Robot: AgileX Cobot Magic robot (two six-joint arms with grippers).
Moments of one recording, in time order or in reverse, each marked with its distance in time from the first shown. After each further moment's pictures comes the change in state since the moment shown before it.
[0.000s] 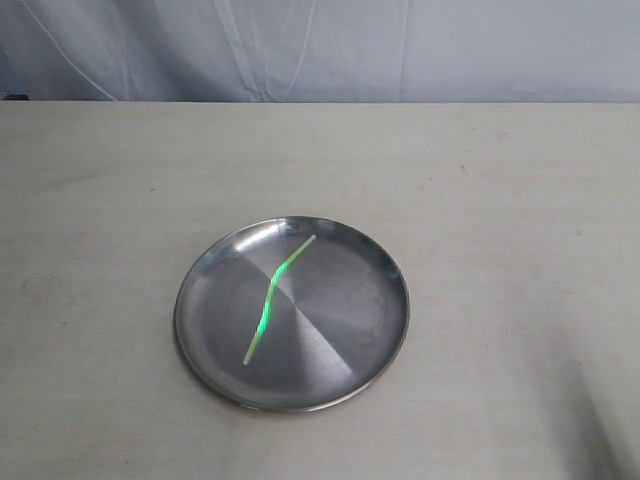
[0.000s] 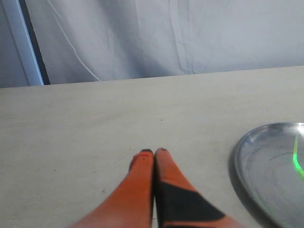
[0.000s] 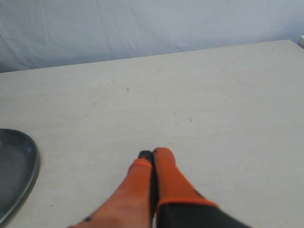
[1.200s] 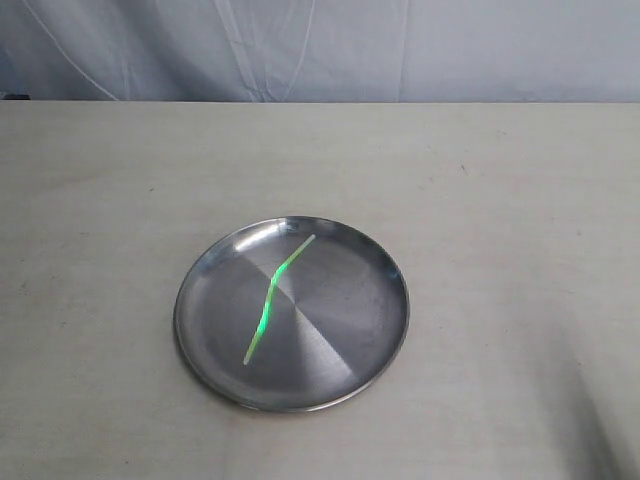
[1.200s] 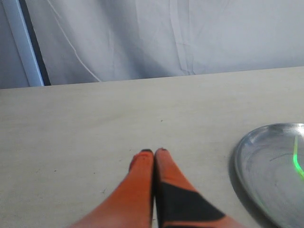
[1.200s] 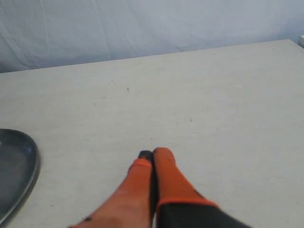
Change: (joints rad) left arm 0.000 0.000 0.000 0.000 -0.004 0.000; right arm 0.000 0.000 0.000 0.002 0.000 0.000
